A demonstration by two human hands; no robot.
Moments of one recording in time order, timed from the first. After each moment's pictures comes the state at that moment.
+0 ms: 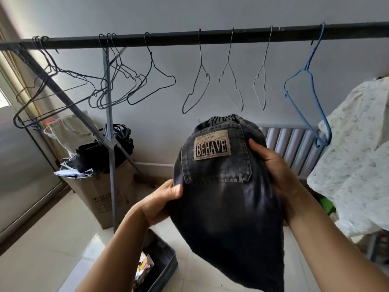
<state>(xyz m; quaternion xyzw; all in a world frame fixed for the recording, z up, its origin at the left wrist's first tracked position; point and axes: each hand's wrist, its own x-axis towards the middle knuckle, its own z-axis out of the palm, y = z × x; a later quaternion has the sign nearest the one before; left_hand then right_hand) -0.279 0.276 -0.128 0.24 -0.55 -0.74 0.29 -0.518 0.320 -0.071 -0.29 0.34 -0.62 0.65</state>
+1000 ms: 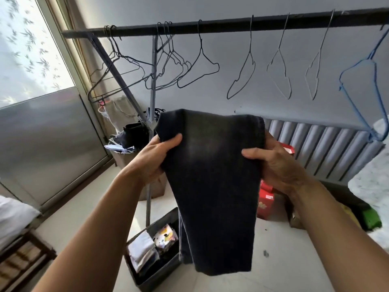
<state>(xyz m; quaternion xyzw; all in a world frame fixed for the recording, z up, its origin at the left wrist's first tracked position) -0.216 0.321 -0.056 0.43 -0.45 -0.60 0.50 -0.467 0.325 -0.080 -0.48 0.34 -0.53 0.61</state>
